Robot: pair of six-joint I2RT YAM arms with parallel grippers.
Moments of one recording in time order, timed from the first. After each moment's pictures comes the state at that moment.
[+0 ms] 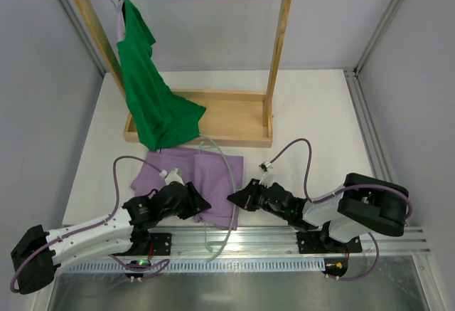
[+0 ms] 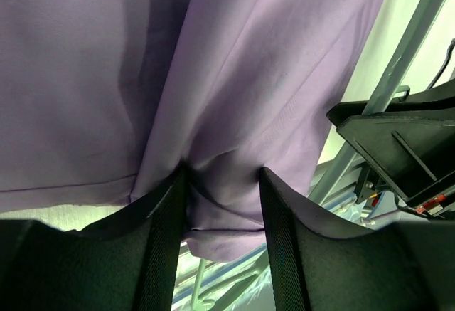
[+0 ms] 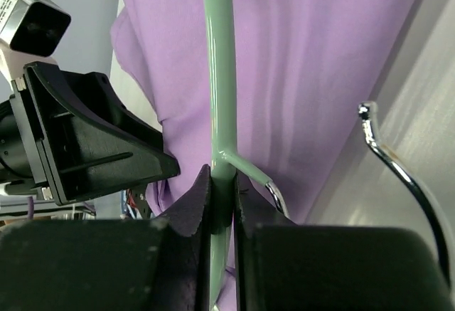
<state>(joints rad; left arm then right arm) -0.99 0.73 0.24 -0.29 -0.11 -1.26 1.13 1.45 0.16 0.97 0.16 1.11</state>
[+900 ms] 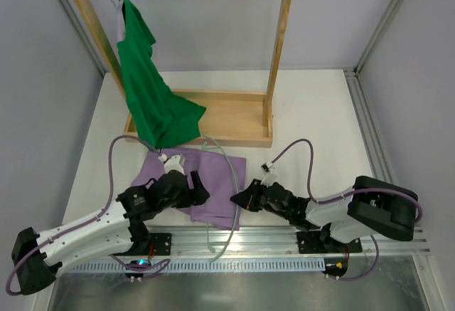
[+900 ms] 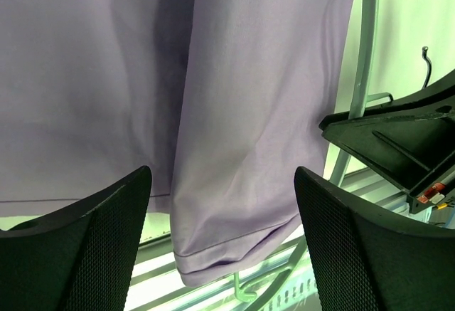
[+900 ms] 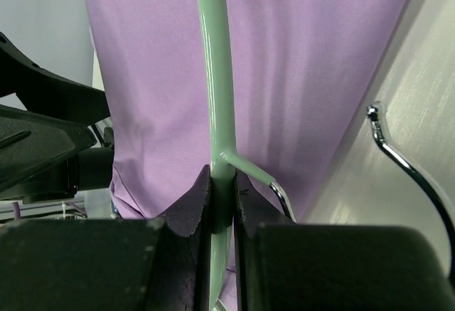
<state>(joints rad) -0.96 0.74 0.48 -0.54 -0.23 -0.98 1.12 1.37 0.16 0.81 0.17 1.13</state>
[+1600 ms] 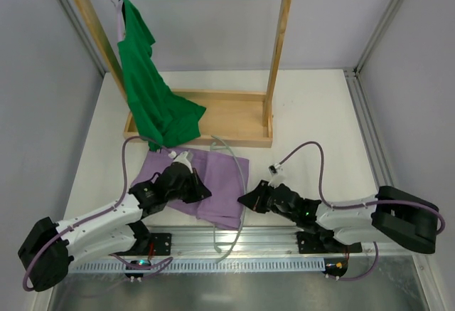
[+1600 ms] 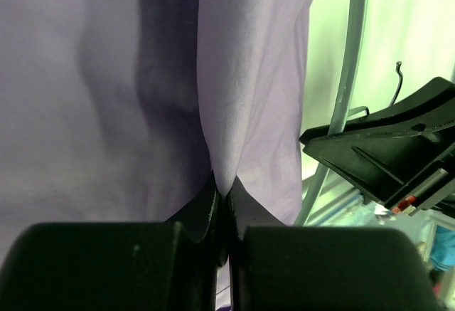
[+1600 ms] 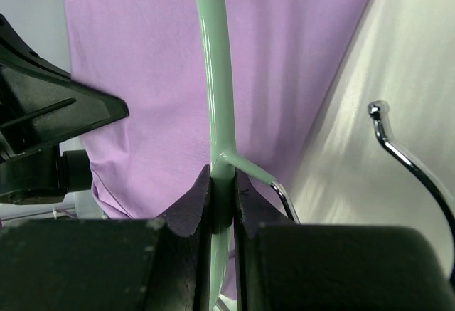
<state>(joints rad) -0.84 0.90 0.41 -0.25 0.00 -0.95 1.11 1.23 0.13 0.67 0.18 1.14</state>
